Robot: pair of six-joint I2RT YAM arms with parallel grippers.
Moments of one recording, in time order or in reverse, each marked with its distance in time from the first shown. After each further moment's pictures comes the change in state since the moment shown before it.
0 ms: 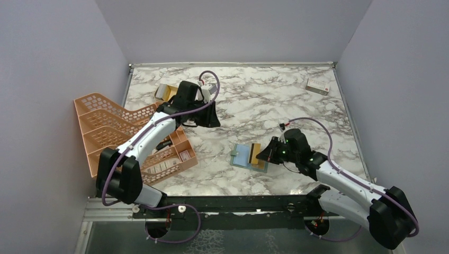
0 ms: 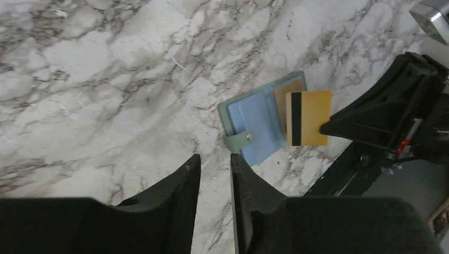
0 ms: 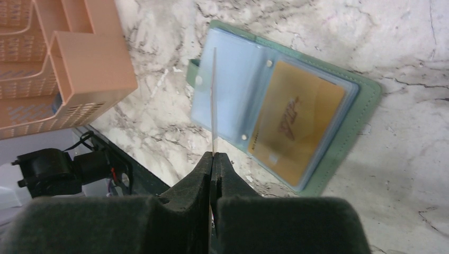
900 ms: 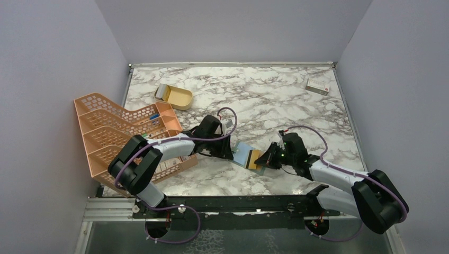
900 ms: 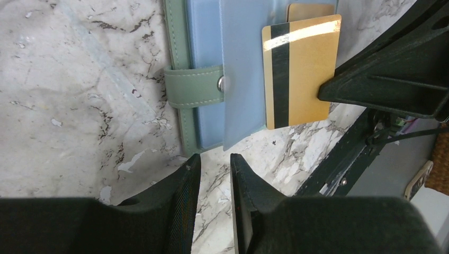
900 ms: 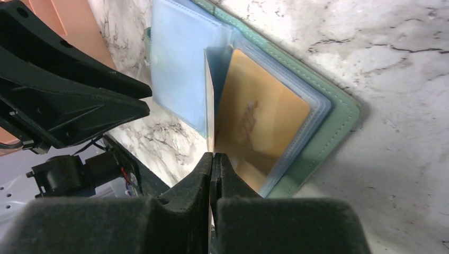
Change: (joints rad) left arm -0.287 0.110 -0.425 0.435 -0.014 -0.262; right arm -0.054 0.190 -0.121 0.232 -0.106 0.121
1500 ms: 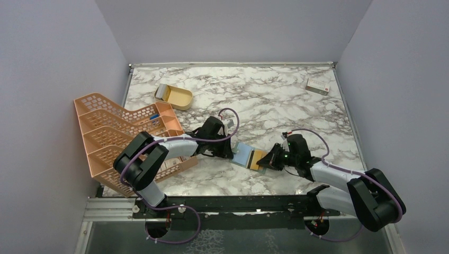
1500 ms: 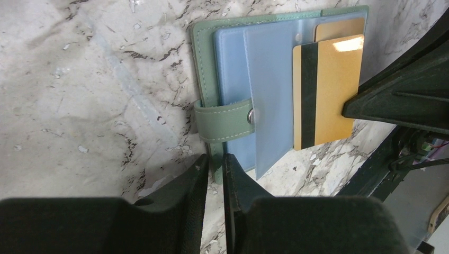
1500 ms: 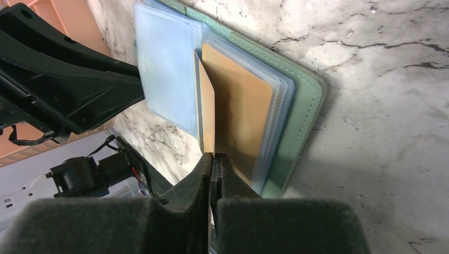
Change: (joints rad) left arm -0.019 0.057 -0.004 0.079 -0.087 -0.006; right arm -0.092 0.032 -0.058 0.077 -0.094 0.019
